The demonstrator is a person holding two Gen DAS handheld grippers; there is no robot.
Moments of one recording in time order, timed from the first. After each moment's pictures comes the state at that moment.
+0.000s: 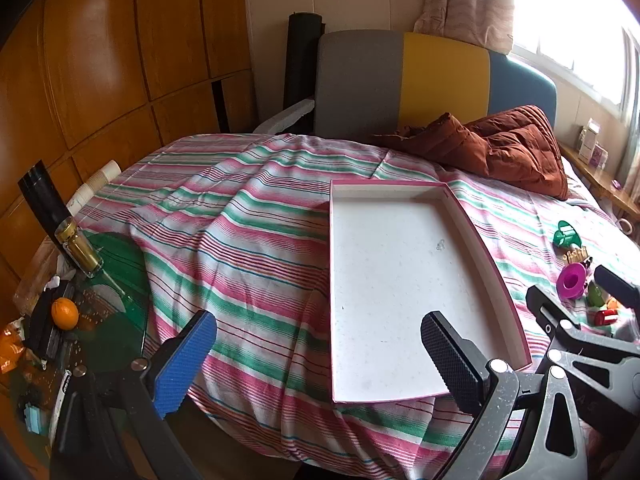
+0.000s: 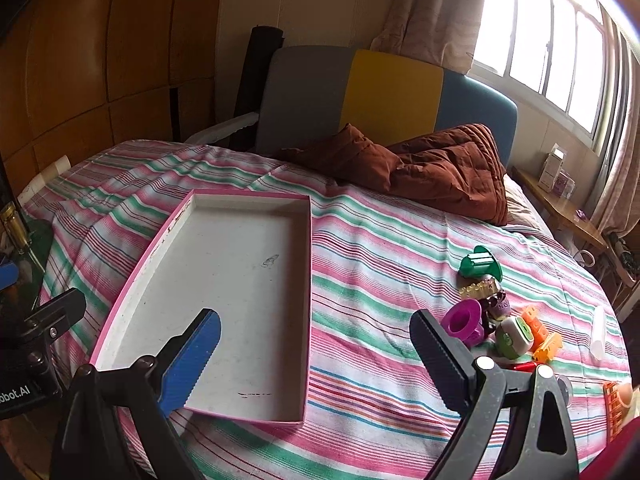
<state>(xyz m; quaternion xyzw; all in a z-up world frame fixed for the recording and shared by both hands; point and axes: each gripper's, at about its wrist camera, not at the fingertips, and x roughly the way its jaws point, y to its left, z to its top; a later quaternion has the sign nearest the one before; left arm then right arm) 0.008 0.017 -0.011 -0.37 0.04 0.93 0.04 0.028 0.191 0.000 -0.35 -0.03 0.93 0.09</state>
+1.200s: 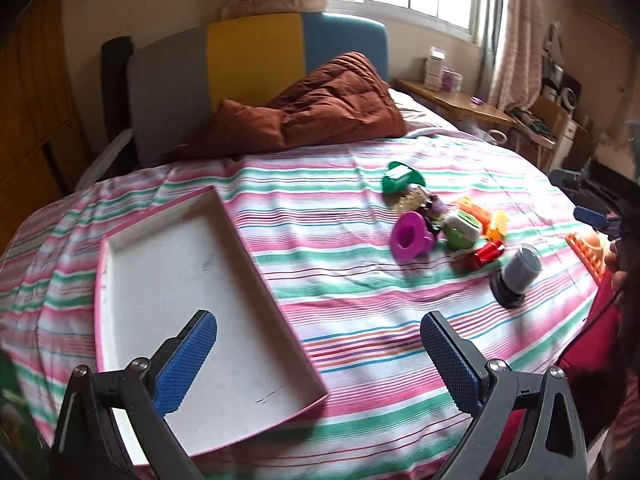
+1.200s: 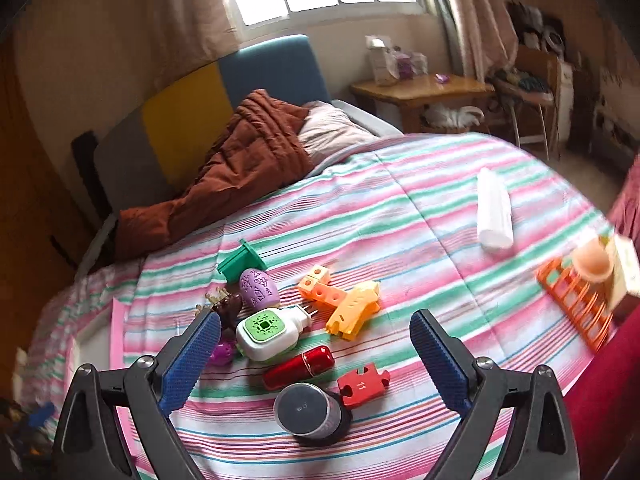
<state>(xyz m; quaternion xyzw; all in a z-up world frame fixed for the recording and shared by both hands) 0.020 0.201 -0.014 -0.38 0.14 0.86 0.33 0.153 0.499 0.017 -0.30 0.29 0.87 0.27</state>
